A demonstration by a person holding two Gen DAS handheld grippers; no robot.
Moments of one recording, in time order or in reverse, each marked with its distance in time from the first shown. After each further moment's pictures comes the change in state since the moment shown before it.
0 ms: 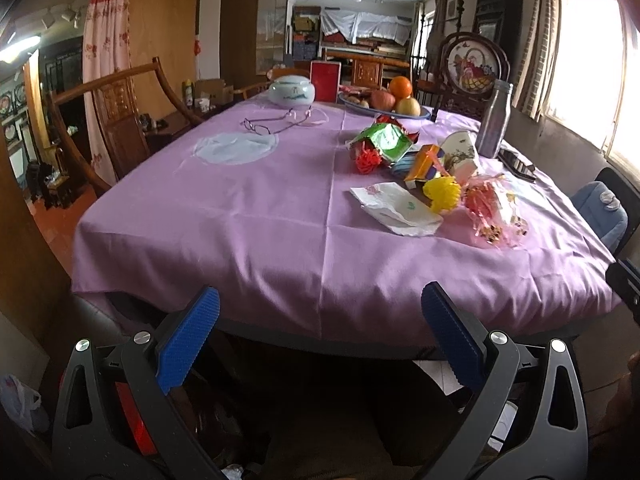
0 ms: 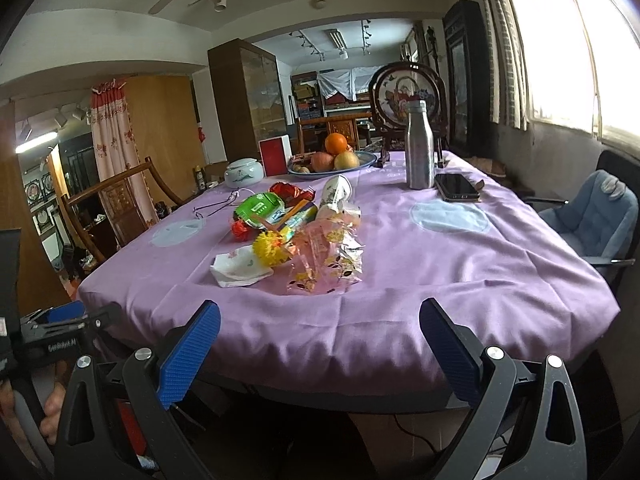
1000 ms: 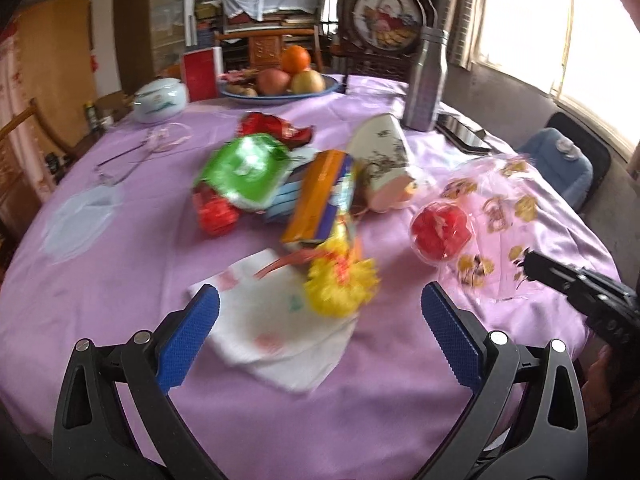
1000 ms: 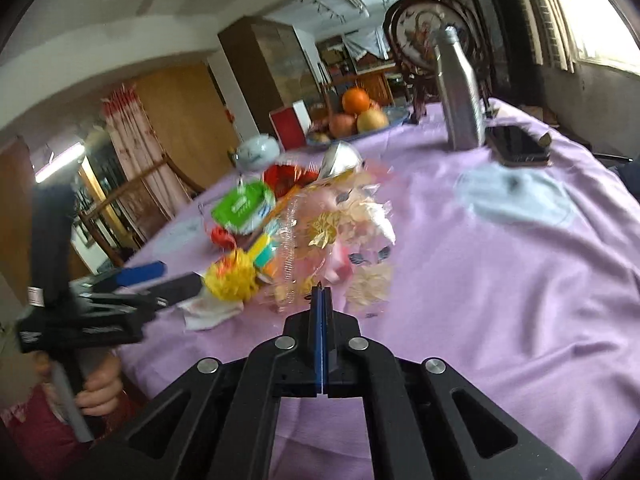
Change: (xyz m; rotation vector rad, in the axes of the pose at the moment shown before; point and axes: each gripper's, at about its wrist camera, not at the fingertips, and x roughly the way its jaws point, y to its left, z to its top) left arm 0.135 -0.105 0.087 0.239 0.098 -0.243; right arm 0.137 -0.067 0.044 0.097 0.132 0.223
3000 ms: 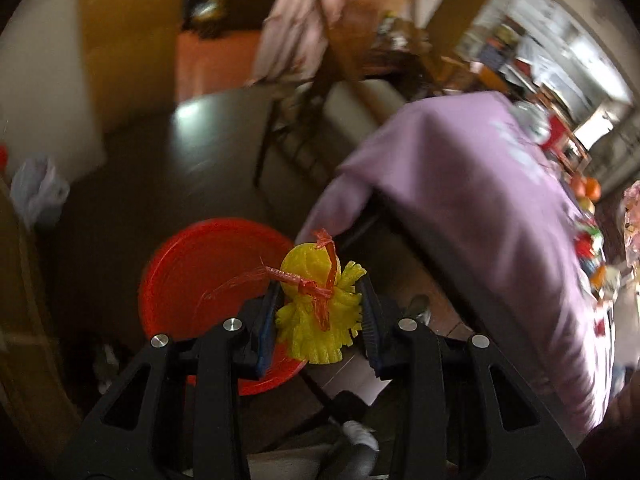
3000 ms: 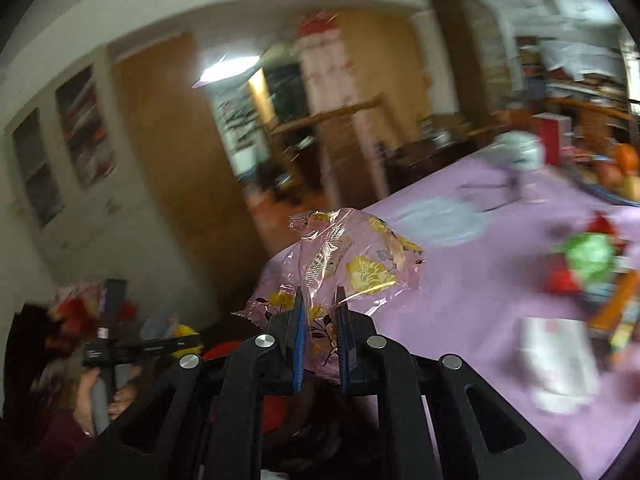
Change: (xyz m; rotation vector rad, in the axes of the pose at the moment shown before) left arm -0.236 0.308 -0.302 -0.992 0.046 0.449; right arm 0.056 0.315 -0.018 -0.452 0.238 0.593
